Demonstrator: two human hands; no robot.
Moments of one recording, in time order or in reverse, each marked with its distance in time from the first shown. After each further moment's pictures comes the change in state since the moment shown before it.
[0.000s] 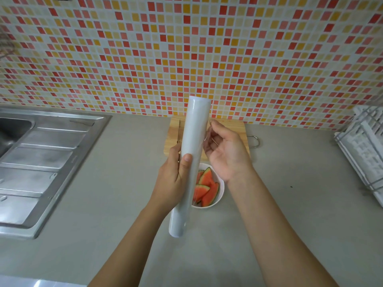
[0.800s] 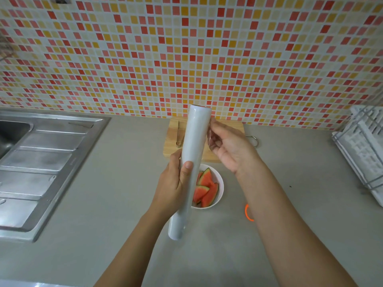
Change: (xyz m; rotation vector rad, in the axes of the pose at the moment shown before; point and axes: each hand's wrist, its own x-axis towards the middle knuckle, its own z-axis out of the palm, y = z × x) left_hand -0.008 -0.006 0.003 0.012 -0.049 -0.017; right_hand 0.012 -0.015 -0.002 -0.213 0.033 0.004
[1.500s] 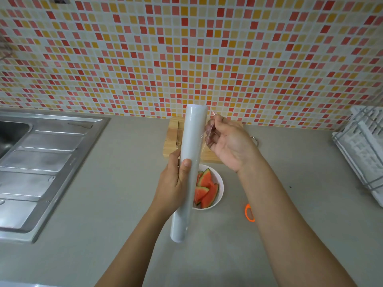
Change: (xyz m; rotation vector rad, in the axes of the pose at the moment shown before) left_hand 0.004 0.002 0.002 -0.034 0.030 -0.035; right_hand -0.004 -0.009 0.003 0.021 -0.124 -0.006
